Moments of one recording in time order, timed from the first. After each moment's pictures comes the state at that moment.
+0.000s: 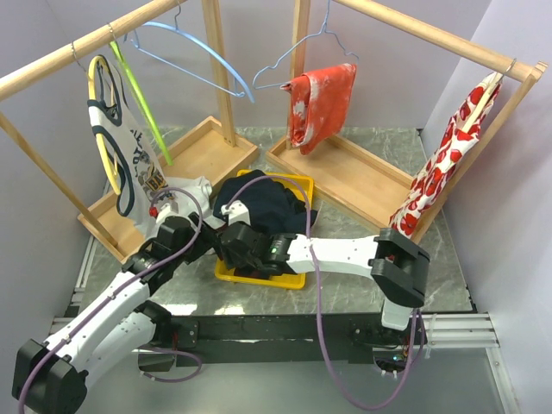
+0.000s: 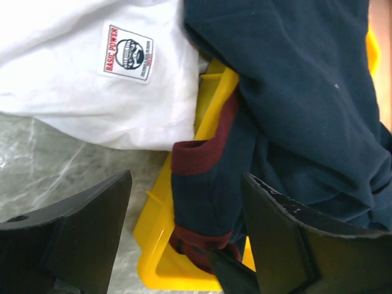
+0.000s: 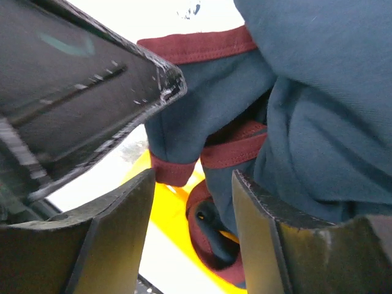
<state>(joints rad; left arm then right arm) -0.48 0.78 0.48 -0.38 -0.17 -1.01 1.21 1.73 1.20 -0.19 0.35 0.57</state>
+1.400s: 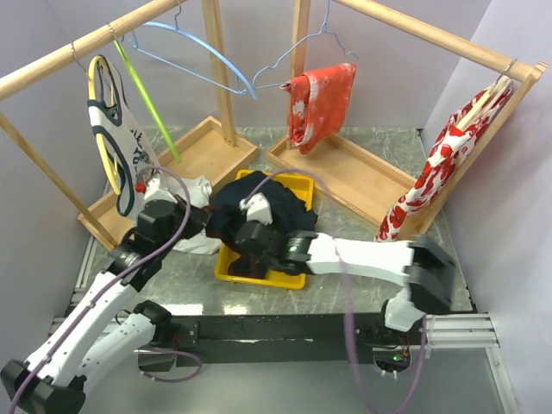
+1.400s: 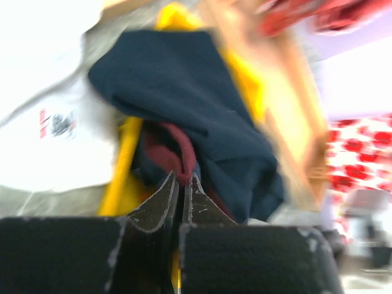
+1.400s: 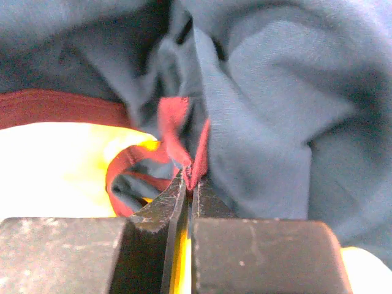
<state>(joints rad) -0.48 0.74 0.70 -0.41 -0.17 -0.91 1.21 1.63 1.14 -0.36 0.52 0.56</state>
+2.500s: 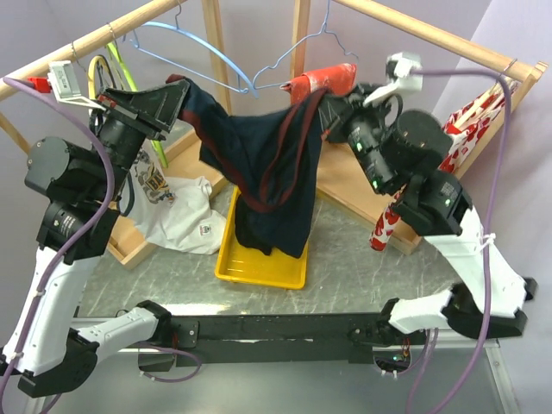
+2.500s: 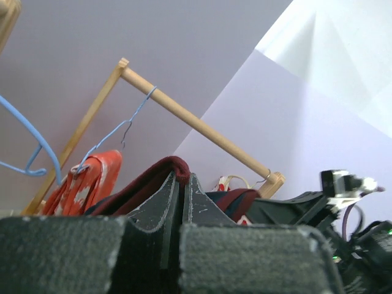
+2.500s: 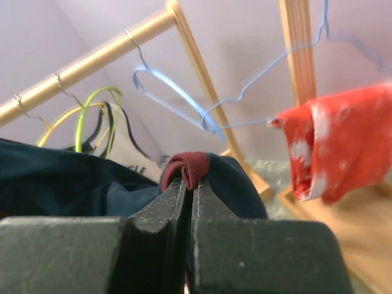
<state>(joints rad) -0.48 1.03 1.65 -0.14 0.00 -0.75 0.95 1.32 2.00 -0.47 0.59 0.27</state>
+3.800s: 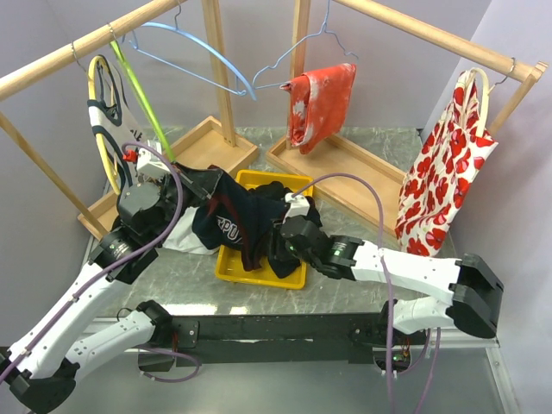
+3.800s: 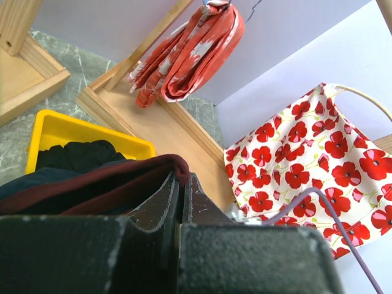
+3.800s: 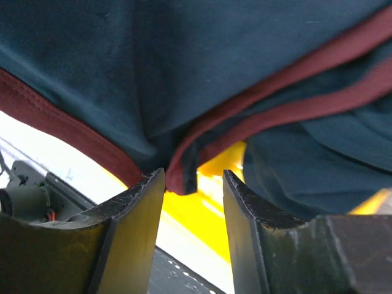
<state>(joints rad) -0.64 0.81 1.00 -0.21 -0.25 -0.82 1.07 1.26 0.84 -0.19 0.31 0.74</state>
